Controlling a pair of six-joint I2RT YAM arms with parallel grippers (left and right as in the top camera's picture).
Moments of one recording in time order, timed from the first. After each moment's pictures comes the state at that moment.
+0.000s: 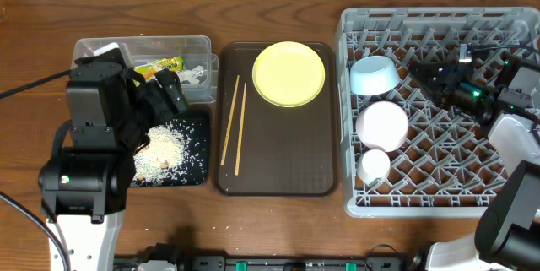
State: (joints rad) left arm -0.04 1.03 1.27 -0.92 -0.01 -0.44; right arm -0.39 1.69 0.96 -0.06 -1.17 0.59
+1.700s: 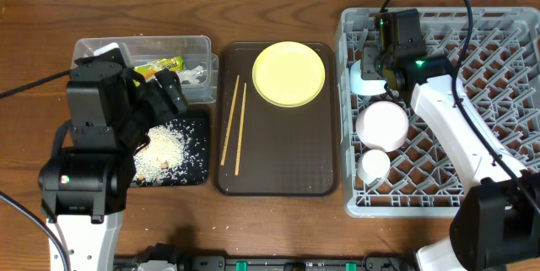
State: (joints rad) left arm -0.04 1.03 1.27 -0.92 -0.01 -0.44; right arm 0.23 1.70 1.33 -0.56 0.14 0.19
